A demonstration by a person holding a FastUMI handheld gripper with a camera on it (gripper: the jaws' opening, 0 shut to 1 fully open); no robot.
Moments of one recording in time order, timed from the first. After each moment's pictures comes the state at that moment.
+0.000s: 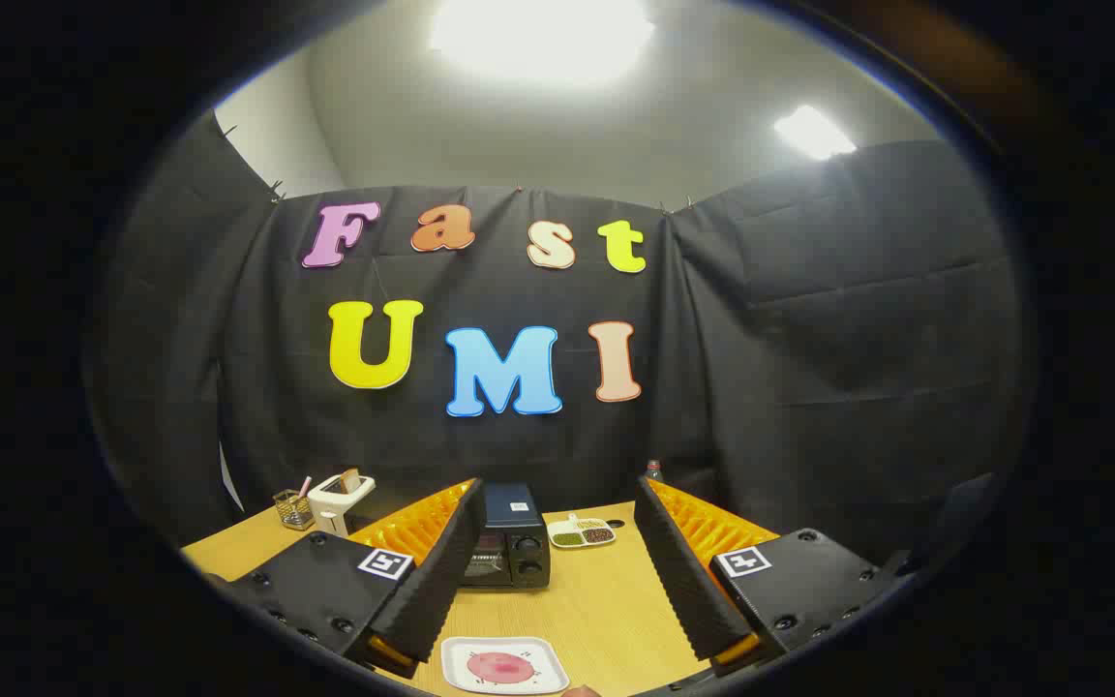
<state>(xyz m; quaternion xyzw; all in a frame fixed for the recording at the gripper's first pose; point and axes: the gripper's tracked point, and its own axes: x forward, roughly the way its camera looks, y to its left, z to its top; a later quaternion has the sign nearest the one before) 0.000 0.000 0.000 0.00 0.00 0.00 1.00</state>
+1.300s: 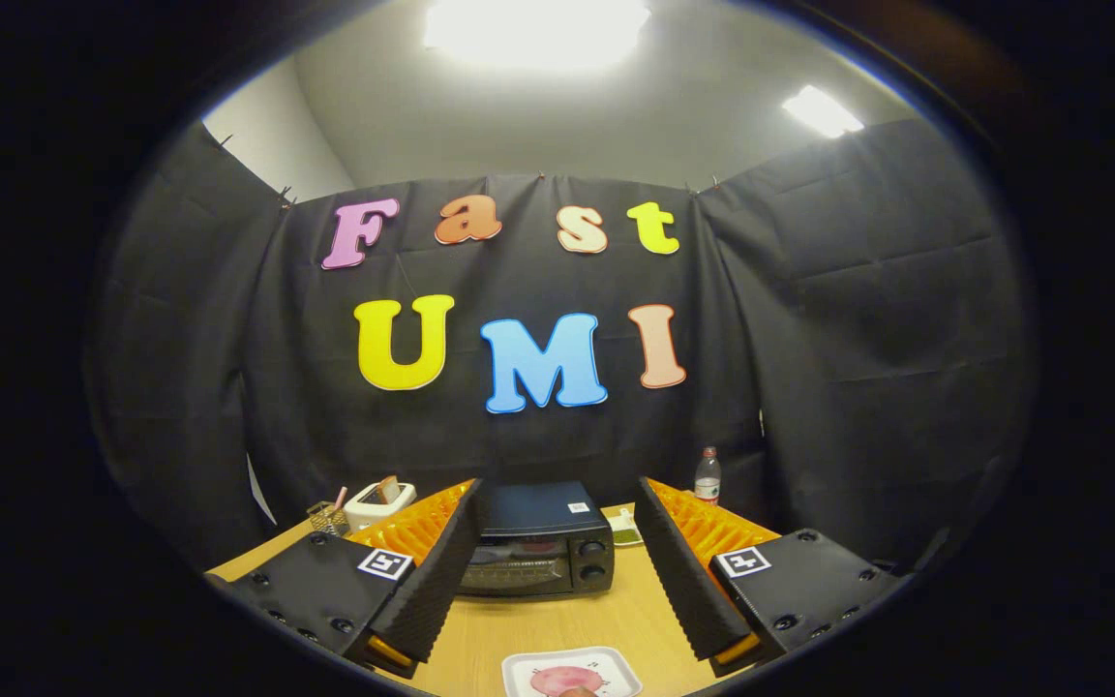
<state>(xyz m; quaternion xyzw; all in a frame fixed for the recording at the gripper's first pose) 0.052 0.082 -0.012 0.03 0.02 0.05 1.00</state>
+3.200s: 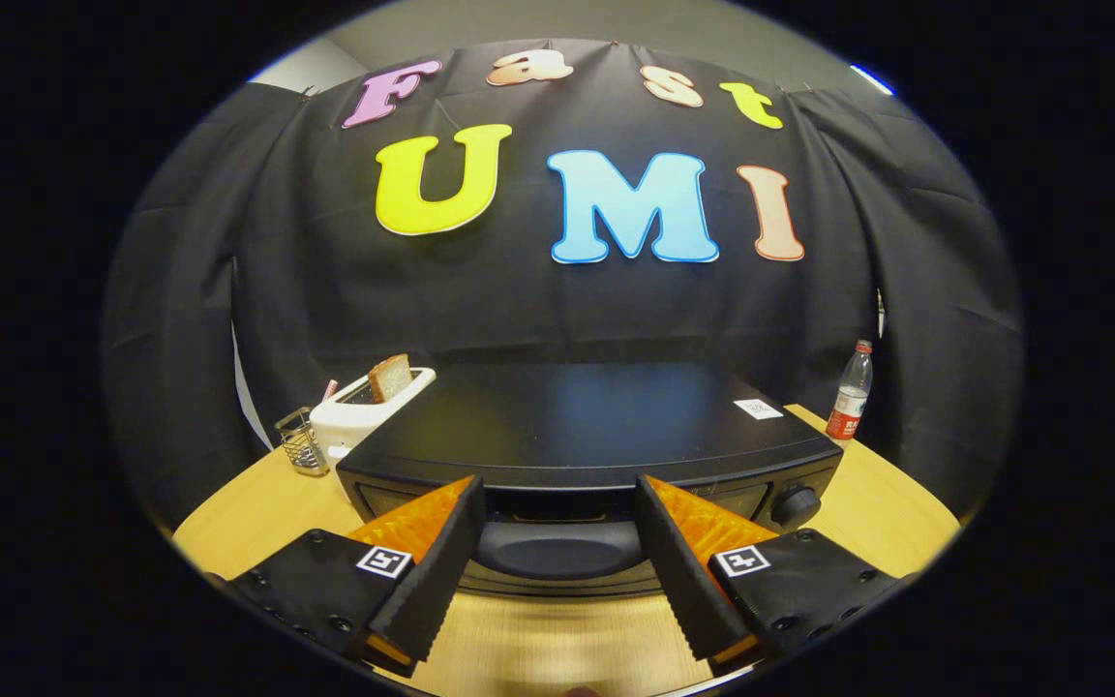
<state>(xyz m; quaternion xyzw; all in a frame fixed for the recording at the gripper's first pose) 0.235 0.218 -0.211 -0.01 0.18 0.12 0.98</state>
